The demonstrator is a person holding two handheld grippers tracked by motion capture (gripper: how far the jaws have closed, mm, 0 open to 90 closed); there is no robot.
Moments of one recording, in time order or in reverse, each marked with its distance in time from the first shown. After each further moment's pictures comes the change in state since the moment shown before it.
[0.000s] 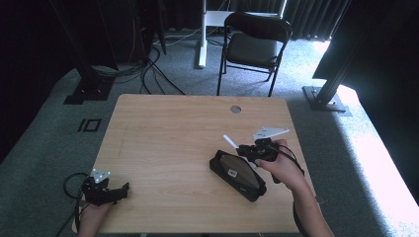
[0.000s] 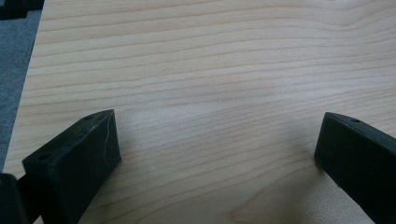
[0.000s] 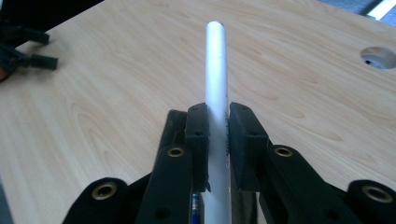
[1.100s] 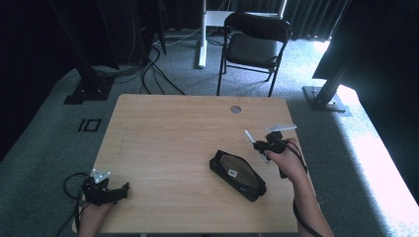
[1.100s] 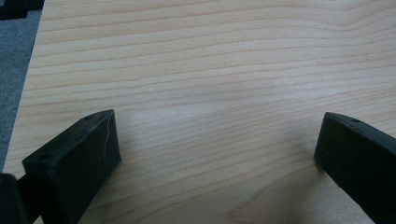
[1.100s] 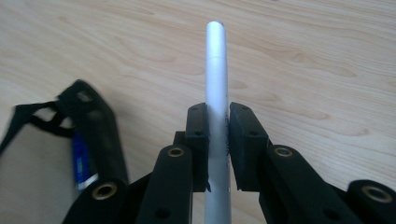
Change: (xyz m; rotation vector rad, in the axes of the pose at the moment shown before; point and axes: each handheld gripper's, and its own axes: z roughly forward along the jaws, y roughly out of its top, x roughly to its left) left arm 0.000 0.000 0.000 0.000 0.000 -0.001; right arm -0.070 -0.032 0.023 0.069 -0.216 0.213
